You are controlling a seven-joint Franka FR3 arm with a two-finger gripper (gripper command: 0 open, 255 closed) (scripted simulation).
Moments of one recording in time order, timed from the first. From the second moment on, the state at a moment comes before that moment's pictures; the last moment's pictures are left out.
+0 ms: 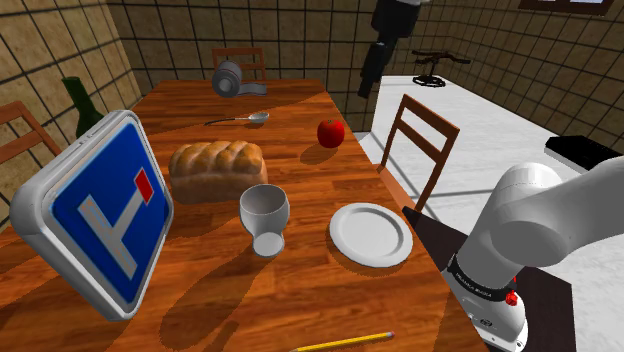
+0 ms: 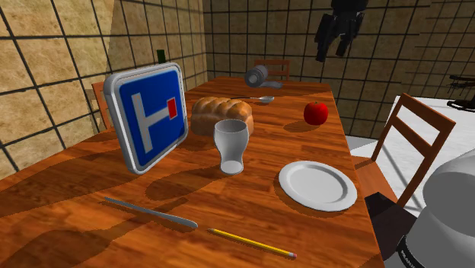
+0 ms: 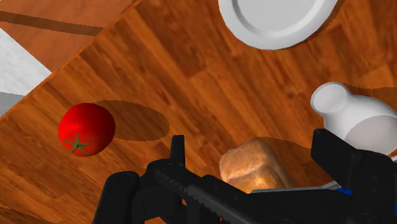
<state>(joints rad) 0.02 -0.77 0.06 -2.26 0.00 1.70 -0.17</state>
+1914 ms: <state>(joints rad) 0.14 -0.23 0.40 -2.27 -0.02 2.19 0.04</state>
